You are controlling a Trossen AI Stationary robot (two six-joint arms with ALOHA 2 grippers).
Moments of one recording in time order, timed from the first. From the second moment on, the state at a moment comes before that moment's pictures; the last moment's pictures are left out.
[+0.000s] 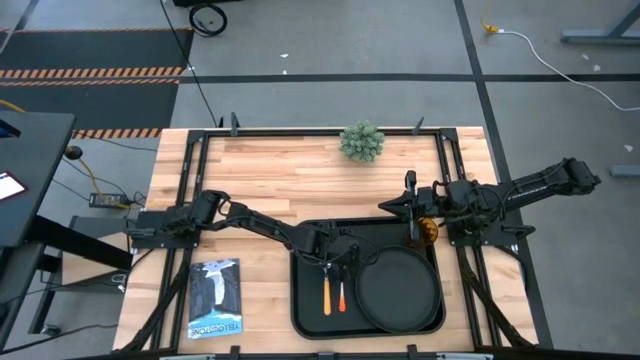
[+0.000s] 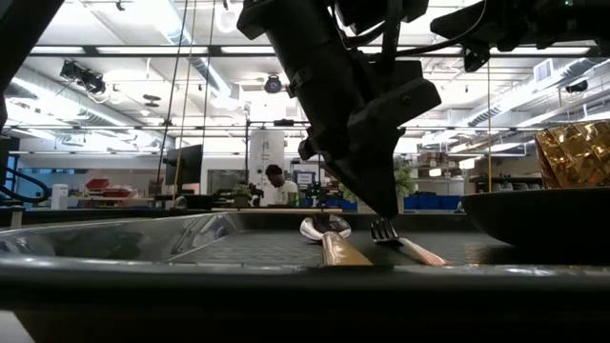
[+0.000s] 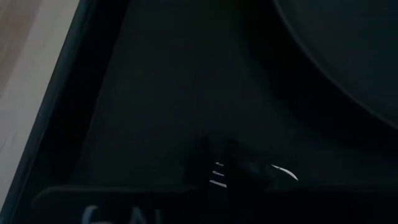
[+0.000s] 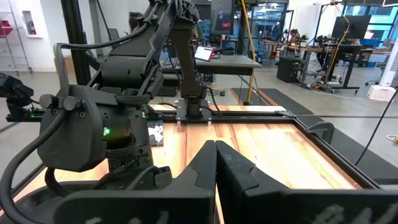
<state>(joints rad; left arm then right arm) -0.24 2.22 1.67 -0.51 -0.30 -0.43 0.18 0.70 0.33 0.37 0.21 -0.04</state>
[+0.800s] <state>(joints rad) -0.24 2.22 1.71 -0.57 -0.30 -0.43 0.18 0.70 0.33 0.37 0.21 -0.04</state>
